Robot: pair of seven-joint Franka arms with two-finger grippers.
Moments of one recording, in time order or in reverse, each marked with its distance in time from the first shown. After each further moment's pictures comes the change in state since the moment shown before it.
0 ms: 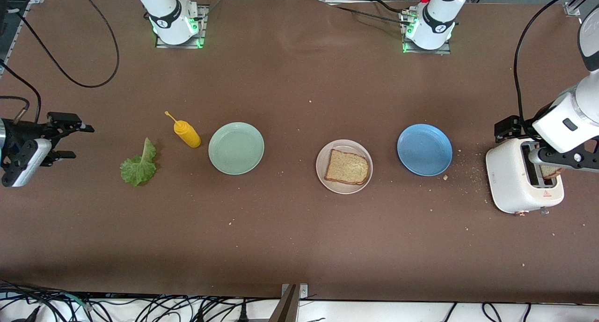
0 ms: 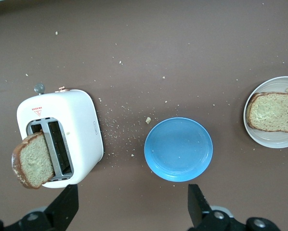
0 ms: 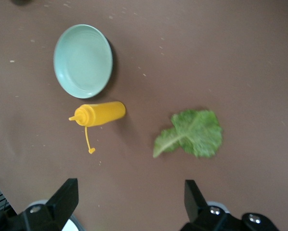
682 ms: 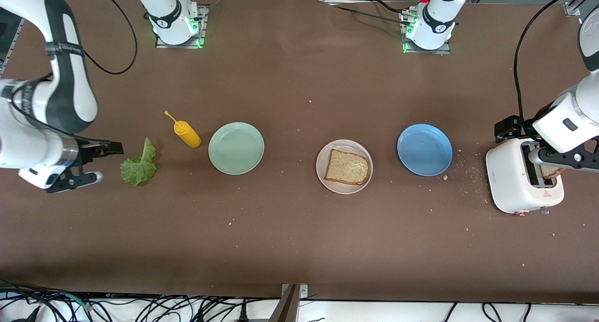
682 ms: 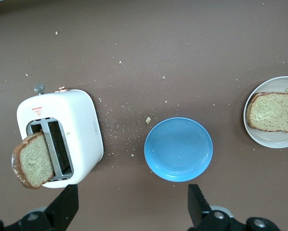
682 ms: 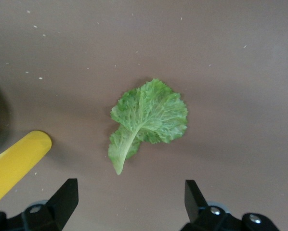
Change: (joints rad) left arm 0.000 0.000 0.000 0.000 0.000 0.000 0.000; right arm 0.093 0.005 0.012 -0.404 -0.219 0.451 0.553
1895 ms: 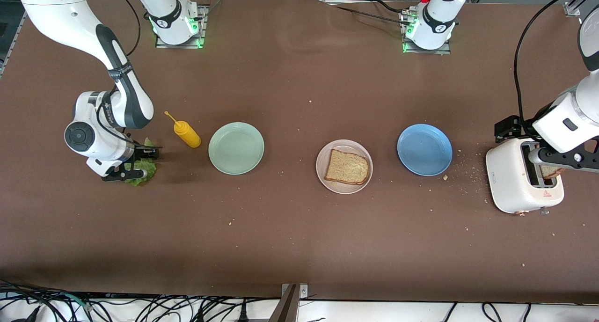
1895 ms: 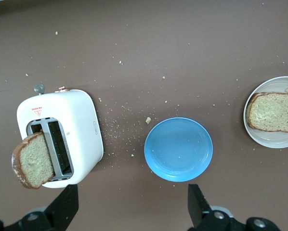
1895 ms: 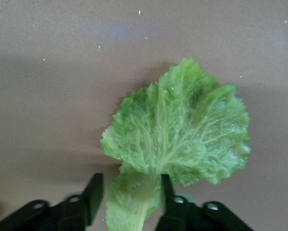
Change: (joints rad) left arm 0.000 0.000 0.000 0.000 0.000 0.000 0.000; right arm 0.019 0.052 0.031 -0.338 -0.061 0.476 0.202
